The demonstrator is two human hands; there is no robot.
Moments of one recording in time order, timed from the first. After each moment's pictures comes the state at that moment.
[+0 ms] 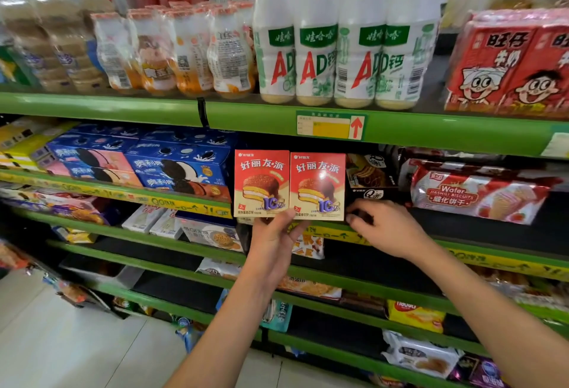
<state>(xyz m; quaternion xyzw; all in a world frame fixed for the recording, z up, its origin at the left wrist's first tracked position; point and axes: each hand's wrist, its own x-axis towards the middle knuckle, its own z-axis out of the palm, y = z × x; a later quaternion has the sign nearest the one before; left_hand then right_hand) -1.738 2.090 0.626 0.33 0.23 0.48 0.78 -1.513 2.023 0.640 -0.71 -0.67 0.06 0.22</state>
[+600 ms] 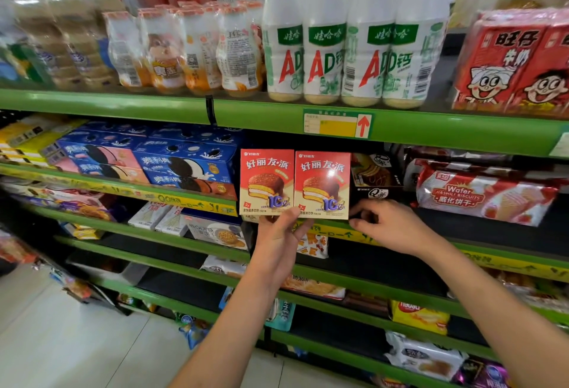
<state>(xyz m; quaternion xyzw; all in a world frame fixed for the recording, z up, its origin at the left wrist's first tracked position) -1.739 2.090 0.621 0.34 0.24 0.48 0.77 -1.508 2.024 0.642 -0.71 -0.67 0.12 0.20</state>
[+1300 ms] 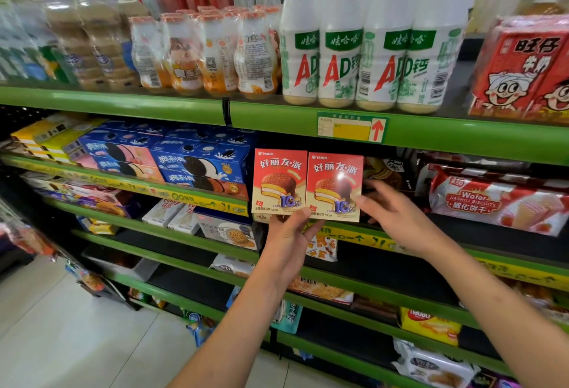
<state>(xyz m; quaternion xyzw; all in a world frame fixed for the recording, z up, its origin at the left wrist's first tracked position) -1.741 2.088 0.630 0.33 0.24 0.47 0.78 -1.533 2.025 0.664 -0.63 -0.57 0.31 0.42</state>
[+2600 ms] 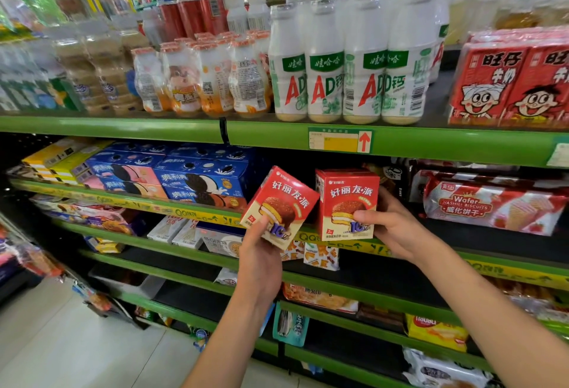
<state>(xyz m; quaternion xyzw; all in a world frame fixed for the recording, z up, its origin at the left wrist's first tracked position) -1.777 2.082 0.641 0.31 0.25 0.54 0.75 -1.532 2.036 0.656 -0.45 -0.38 0.55 0.59</state>
